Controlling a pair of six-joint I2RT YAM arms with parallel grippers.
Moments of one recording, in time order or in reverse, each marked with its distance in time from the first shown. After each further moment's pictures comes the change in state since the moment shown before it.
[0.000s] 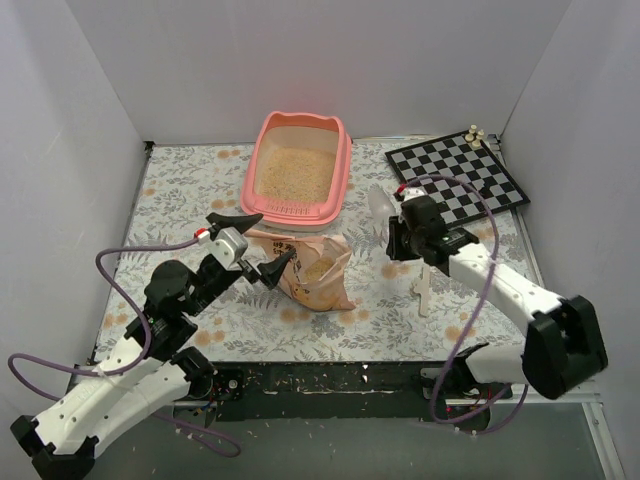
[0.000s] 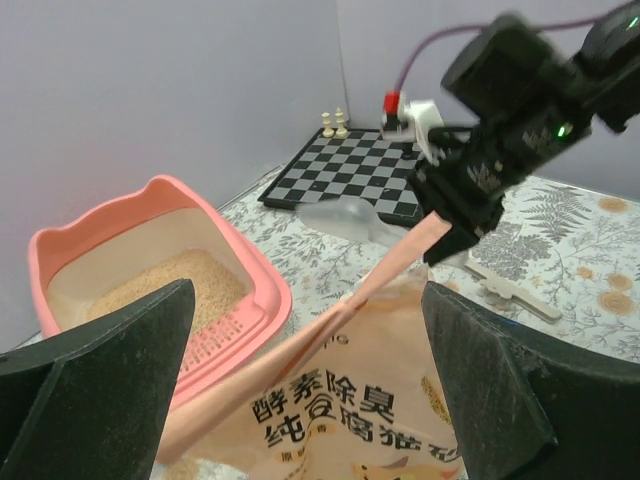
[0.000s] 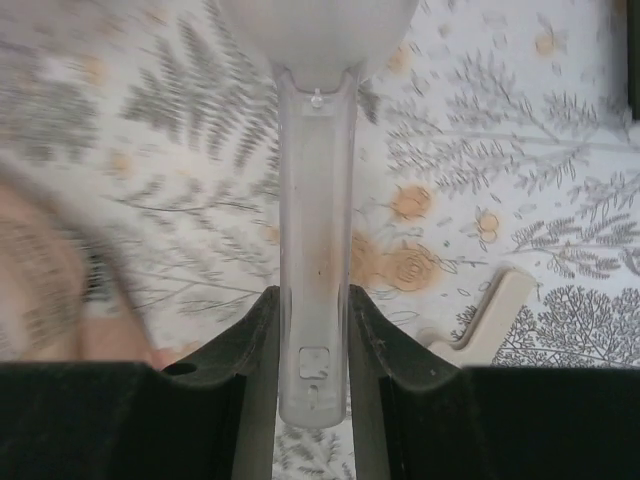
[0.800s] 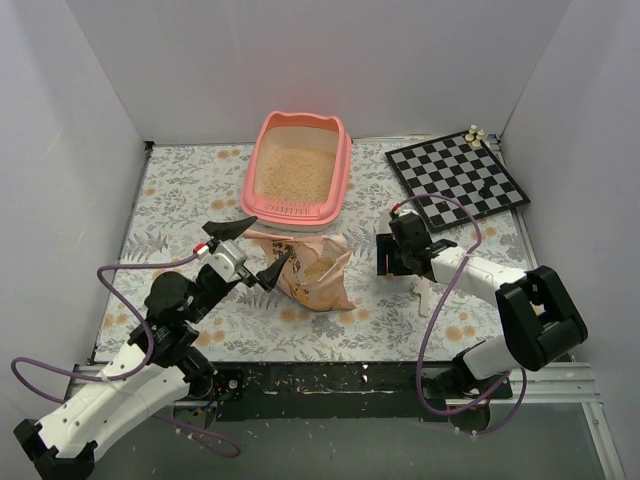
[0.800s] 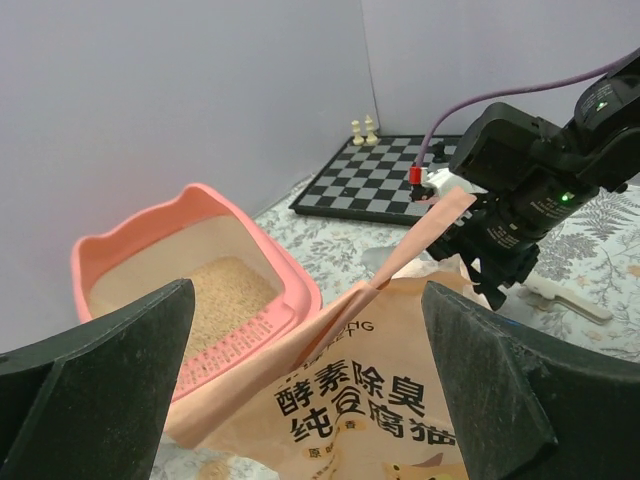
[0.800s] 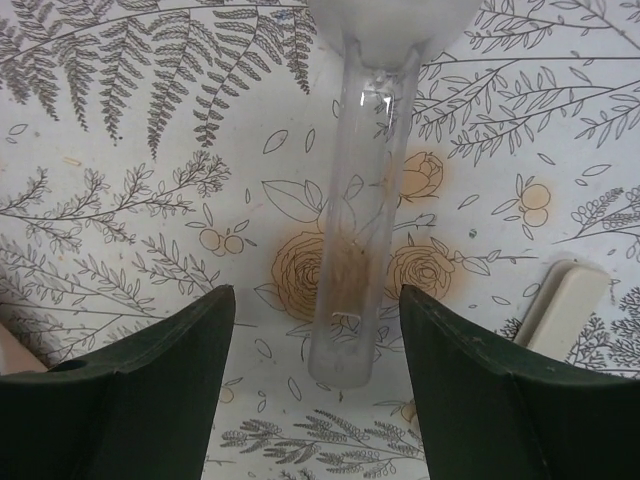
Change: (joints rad) left arm -0.001 -0.058 -0.072 0.069 -0.014 0.106; right arm 0.014 0.080 -0.098 0.134 0.010 0.075
